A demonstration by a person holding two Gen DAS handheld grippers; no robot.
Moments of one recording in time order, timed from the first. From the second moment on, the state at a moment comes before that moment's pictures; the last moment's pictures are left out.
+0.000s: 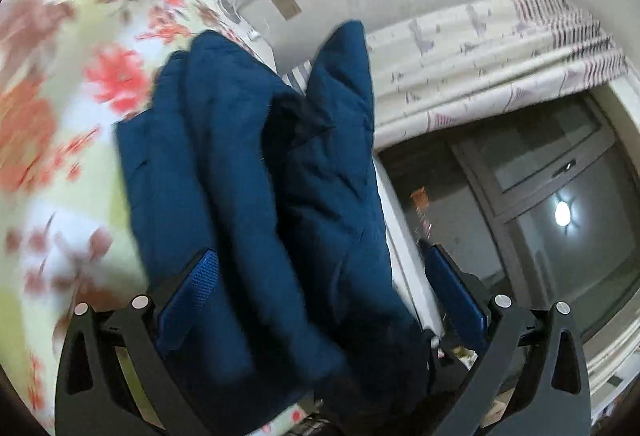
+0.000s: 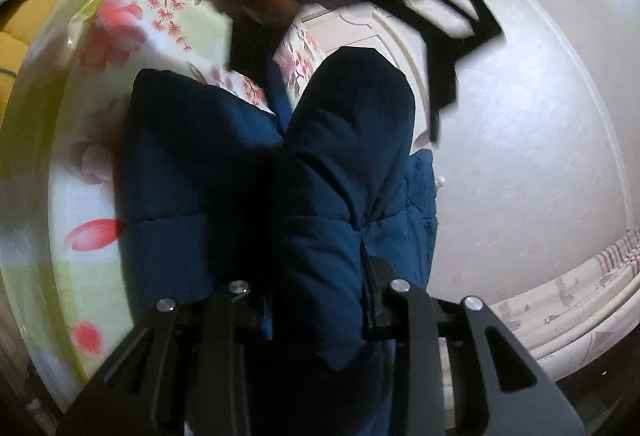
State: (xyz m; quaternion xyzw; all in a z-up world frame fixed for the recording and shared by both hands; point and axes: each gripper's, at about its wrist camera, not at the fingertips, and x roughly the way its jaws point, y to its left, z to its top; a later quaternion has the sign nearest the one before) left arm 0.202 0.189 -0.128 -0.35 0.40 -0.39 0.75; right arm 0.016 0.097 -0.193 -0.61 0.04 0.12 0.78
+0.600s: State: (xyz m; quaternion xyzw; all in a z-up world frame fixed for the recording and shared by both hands) left arm 0.273 0.149 -0.112 -0.22 0.47 -0.32 0.79; right arm -0.003 -0.019 -0.159 -0.40 0.08 0.11 0.91
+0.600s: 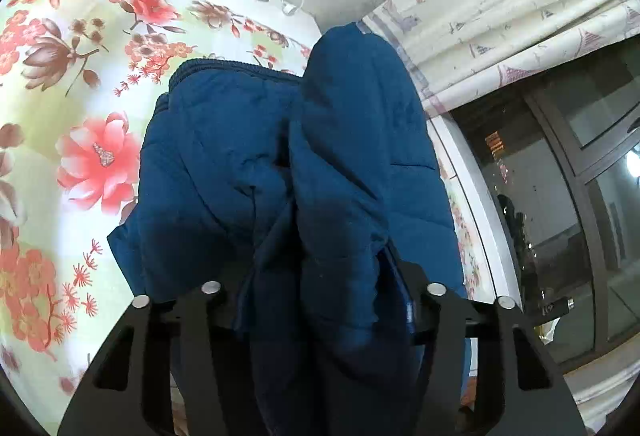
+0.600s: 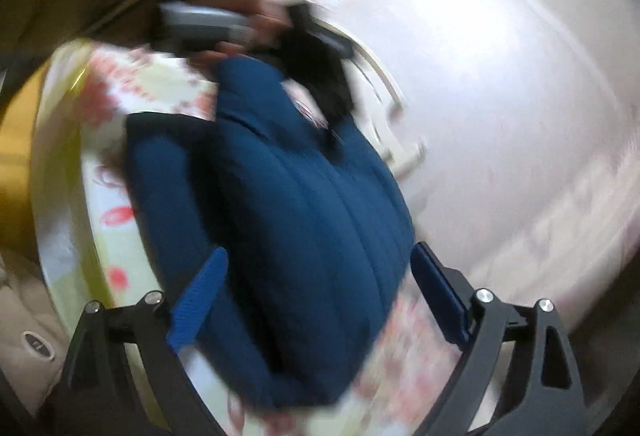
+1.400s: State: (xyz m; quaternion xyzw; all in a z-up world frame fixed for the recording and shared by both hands) left arm 0.228 0.195 -0.140 -0.28 0.38 -0.32 0.82; right arm 0.031 -0.046 -0.159 -0.41 0.21 0.17 0.87
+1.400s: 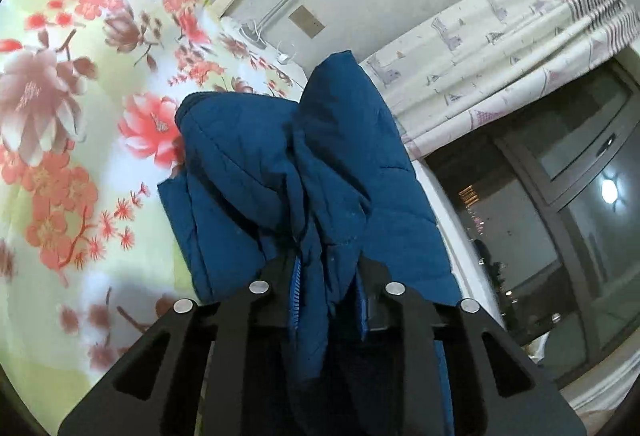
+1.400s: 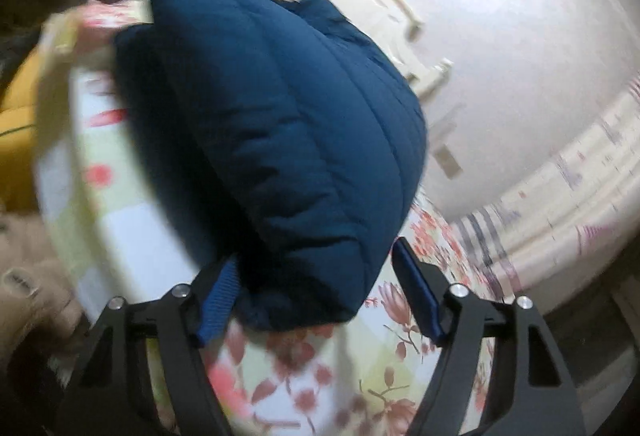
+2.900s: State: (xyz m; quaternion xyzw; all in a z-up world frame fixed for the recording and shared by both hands) left arm 0.306 0.159 -0.132 -0.19 0.40 -0.16 0.88; right arm 0.056 0.002 -0.082 -0.26 0.20 0.35 0.88
